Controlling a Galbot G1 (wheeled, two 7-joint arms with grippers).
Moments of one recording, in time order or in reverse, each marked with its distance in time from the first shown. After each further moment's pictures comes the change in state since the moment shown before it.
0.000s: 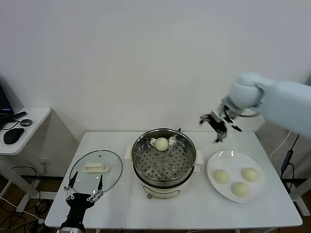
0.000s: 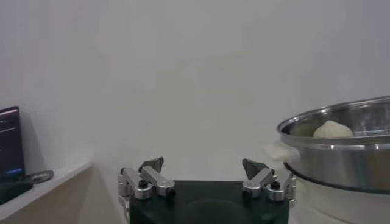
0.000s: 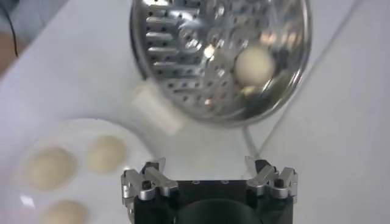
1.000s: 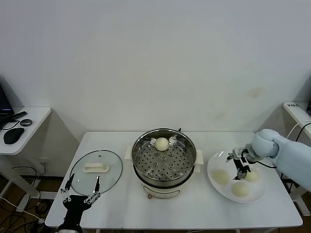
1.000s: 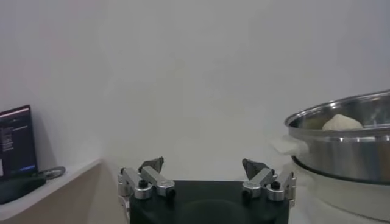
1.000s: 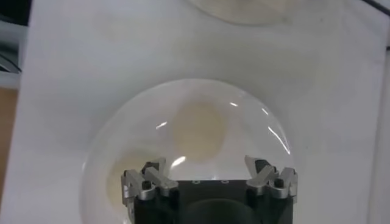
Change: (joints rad) left arm 0.020 -0.024 -0.036 0.000 0.018 -0.004 0.001; right arm -0.744 -0.080 0.546 -0.191 -0.261 -0.052 0.049
